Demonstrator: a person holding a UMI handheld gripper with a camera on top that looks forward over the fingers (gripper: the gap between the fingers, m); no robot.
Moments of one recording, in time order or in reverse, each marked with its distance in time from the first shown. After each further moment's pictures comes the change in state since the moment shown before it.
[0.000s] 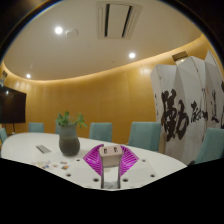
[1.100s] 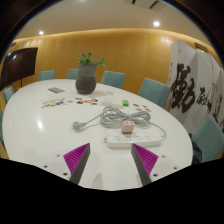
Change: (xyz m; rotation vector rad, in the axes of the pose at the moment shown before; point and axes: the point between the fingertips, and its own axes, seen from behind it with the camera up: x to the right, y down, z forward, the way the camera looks) arm -0.054 0.190 -0.165 -0.513 -0.073 -0.210
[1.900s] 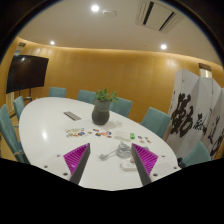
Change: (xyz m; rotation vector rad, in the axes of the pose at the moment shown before) arm -0.086 -0.178 -0.200 0.191 -0.033 -0.066
